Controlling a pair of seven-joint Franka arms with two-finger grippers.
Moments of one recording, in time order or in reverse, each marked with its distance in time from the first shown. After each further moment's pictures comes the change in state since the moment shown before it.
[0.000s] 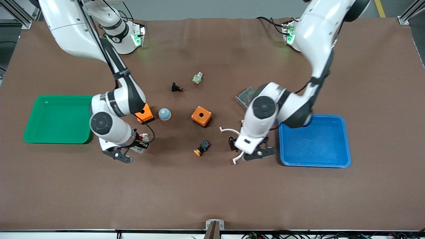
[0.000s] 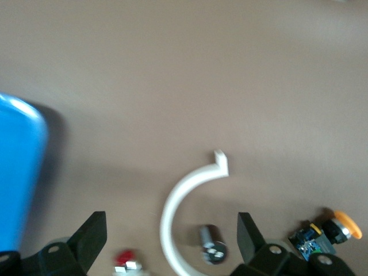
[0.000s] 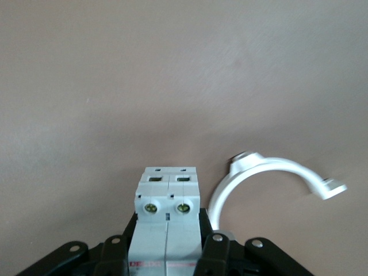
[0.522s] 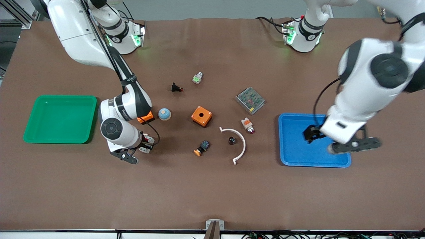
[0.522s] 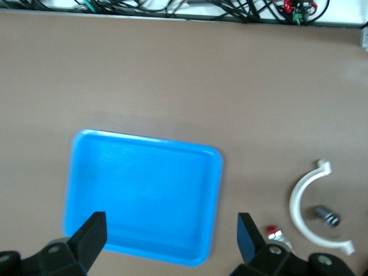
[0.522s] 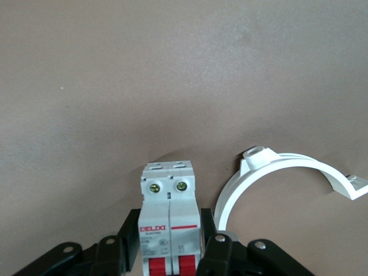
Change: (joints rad) left arm 0.272 -0.326 0.000 -0.005 0.001 -0.352 0.477; right arm 0.009 0.052 -0.012 0.024 0.000 0.001 0.015
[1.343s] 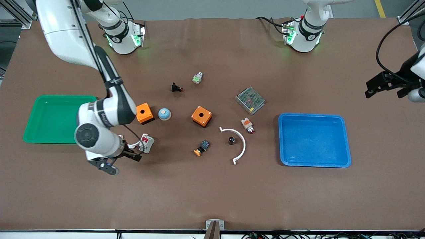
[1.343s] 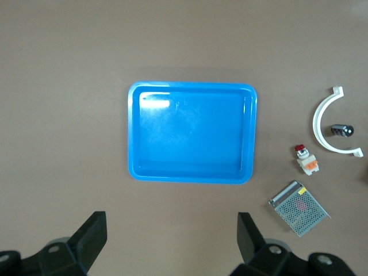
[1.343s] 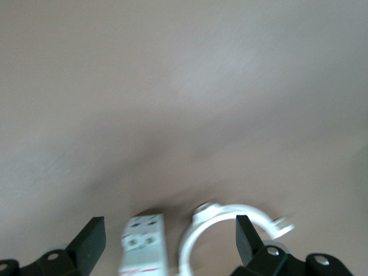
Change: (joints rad) left arm 0.194 -0.300 -0.005 -0.133 -0.145 -0.228 0.272; right arm -0.073 -0.006 -0.052 0.187 -0.016 -0.169 -0.089
